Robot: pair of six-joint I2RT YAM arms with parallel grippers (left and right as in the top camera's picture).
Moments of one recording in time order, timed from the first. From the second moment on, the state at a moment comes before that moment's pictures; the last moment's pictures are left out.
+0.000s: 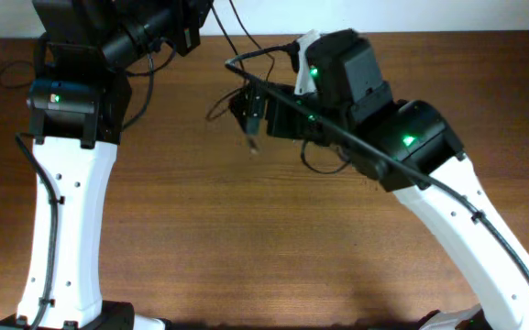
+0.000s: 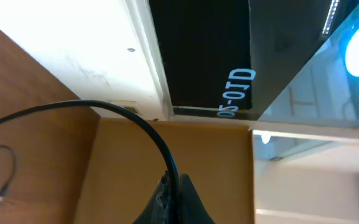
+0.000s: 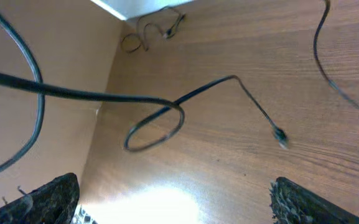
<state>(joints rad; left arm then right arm) -0.12 1.61 2.00 -0.49 0.63 -1.52 0.65 1.61 1.90 -0.93 -0.21 0.73</state>
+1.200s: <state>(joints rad) 0.01 1.61 2.00 -0.65 0.69 -1.53 0.61 1.56 1.87 -0.99 -0.05 0.60</state>
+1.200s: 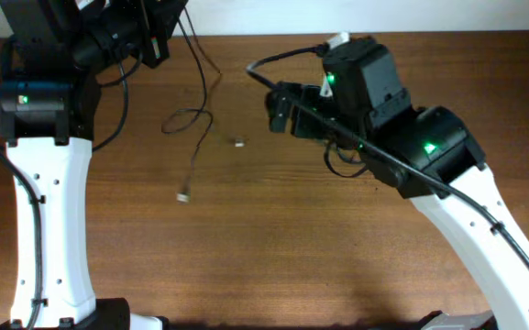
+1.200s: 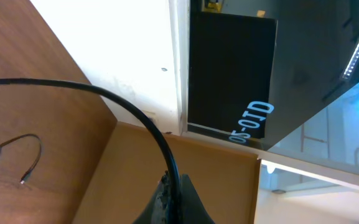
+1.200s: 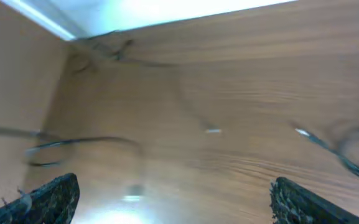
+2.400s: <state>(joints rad) 0.00 1.61 2.00 -0.63 0.71 -1.60 0.74 1.78 1.85 -0.75 -0.19 0.77</state>
